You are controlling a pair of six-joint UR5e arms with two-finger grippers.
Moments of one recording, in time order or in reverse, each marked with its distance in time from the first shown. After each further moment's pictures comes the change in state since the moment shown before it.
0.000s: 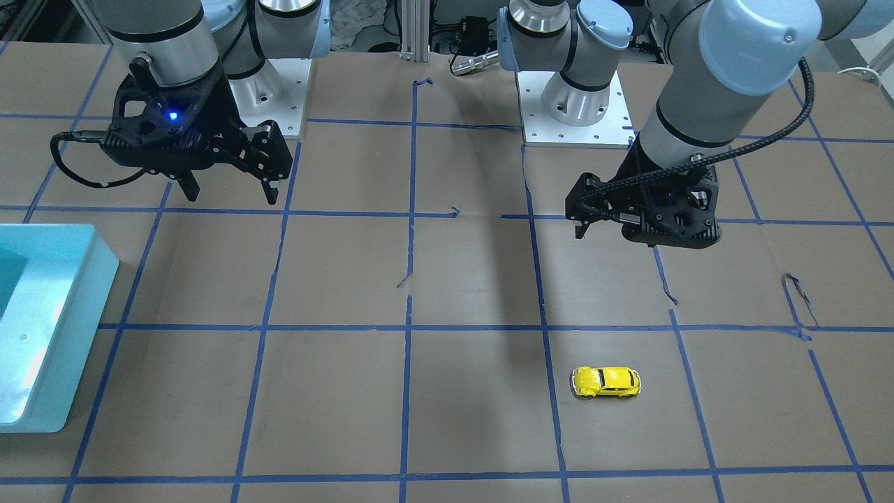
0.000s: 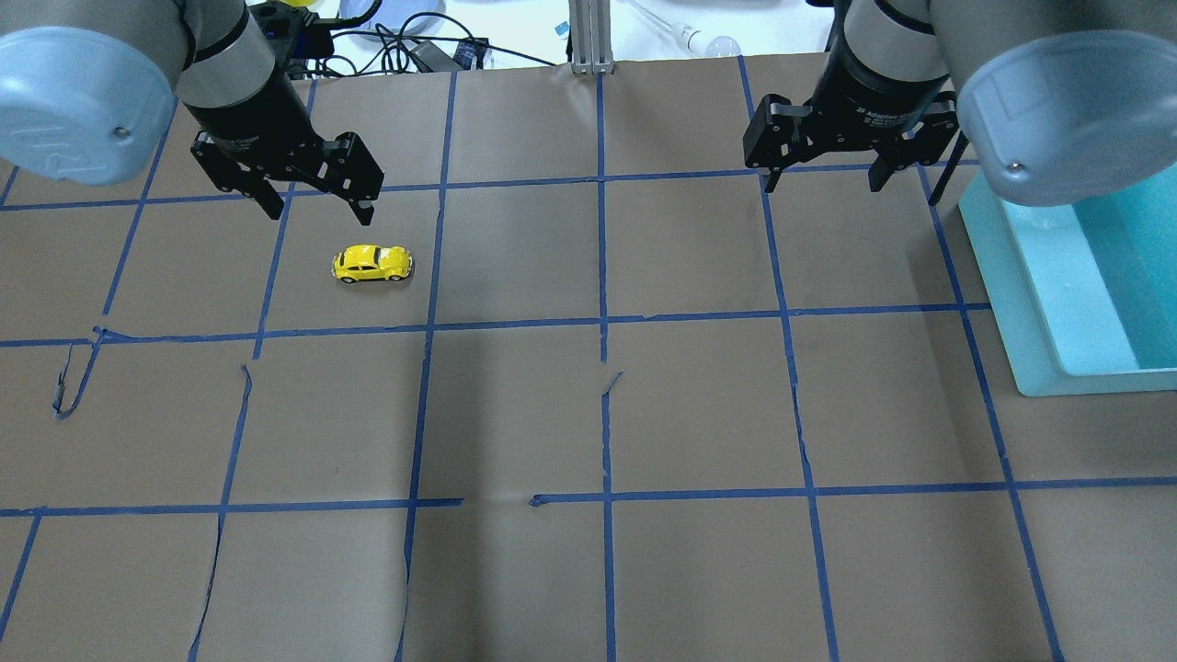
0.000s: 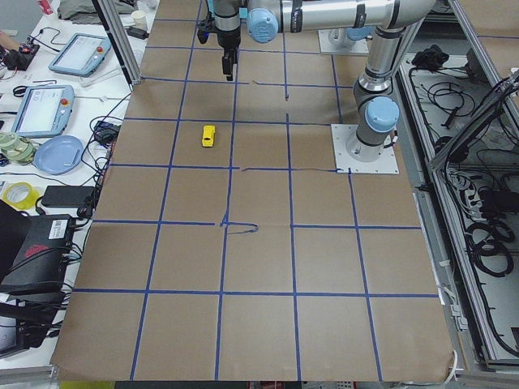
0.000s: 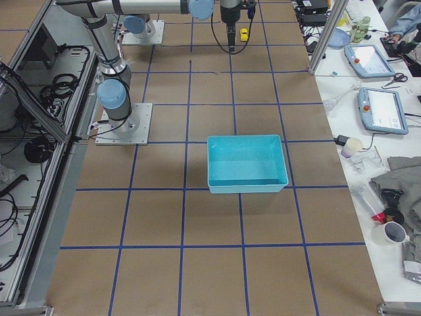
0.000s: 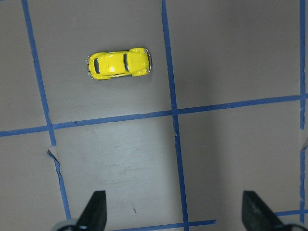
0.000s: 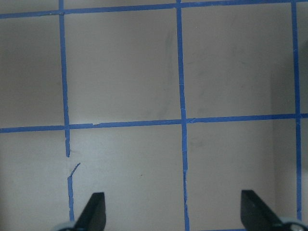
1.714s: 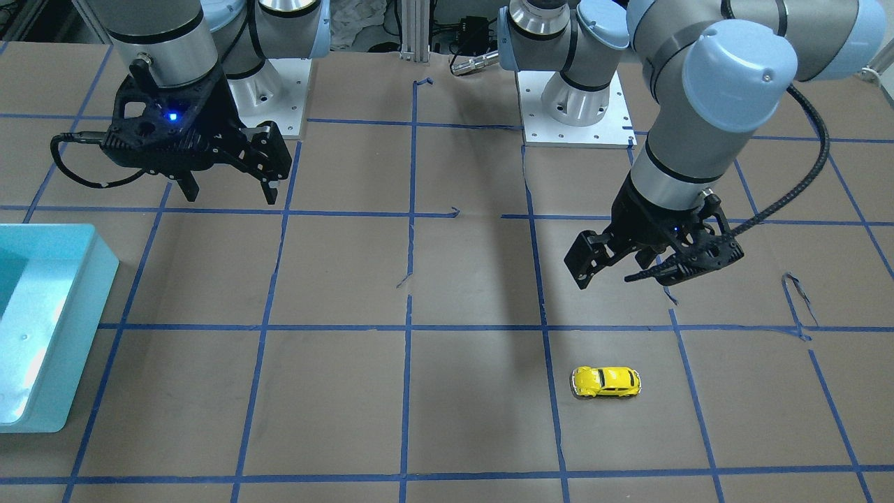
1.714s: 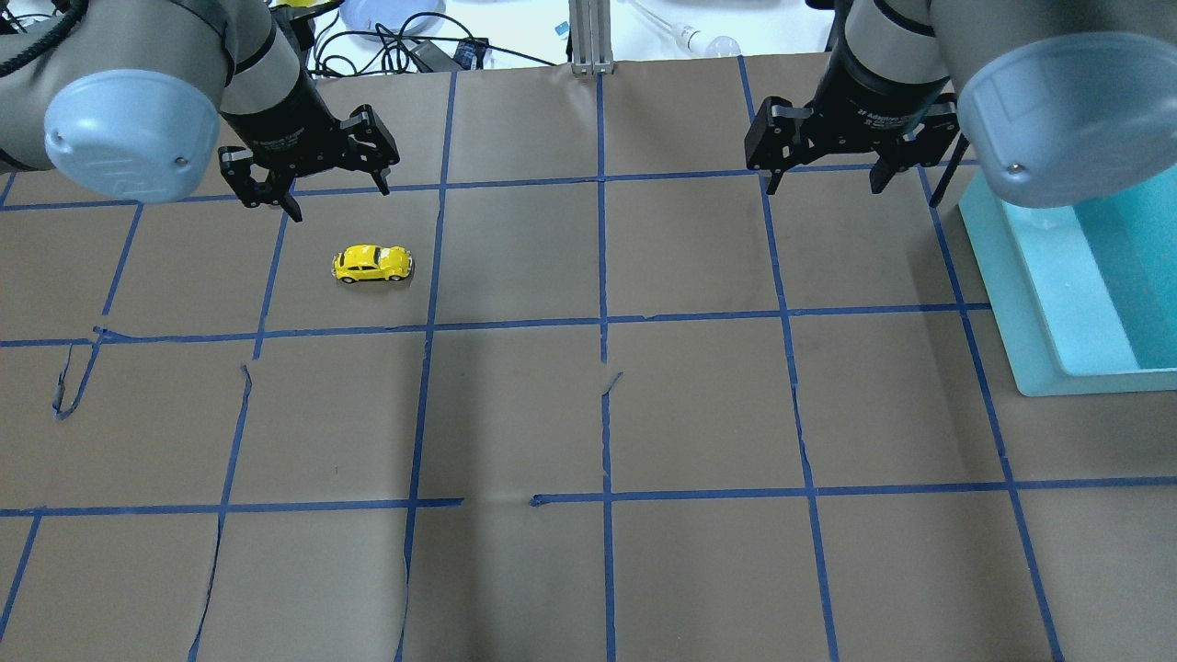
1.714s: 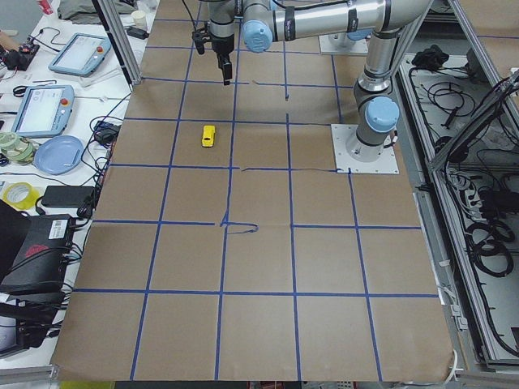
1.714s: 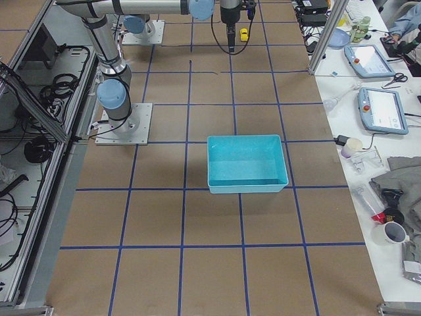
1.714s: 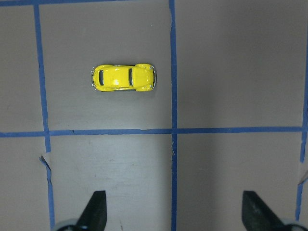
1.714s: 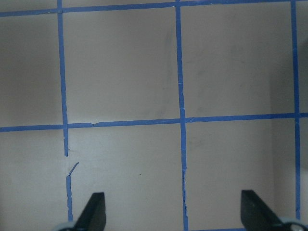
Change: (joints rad) left arm -0.004 -0.062 -0.038 0.192 0.000 -0.512; right arm -0.002 0.000 0.003 0.001 -0.002 -0.003
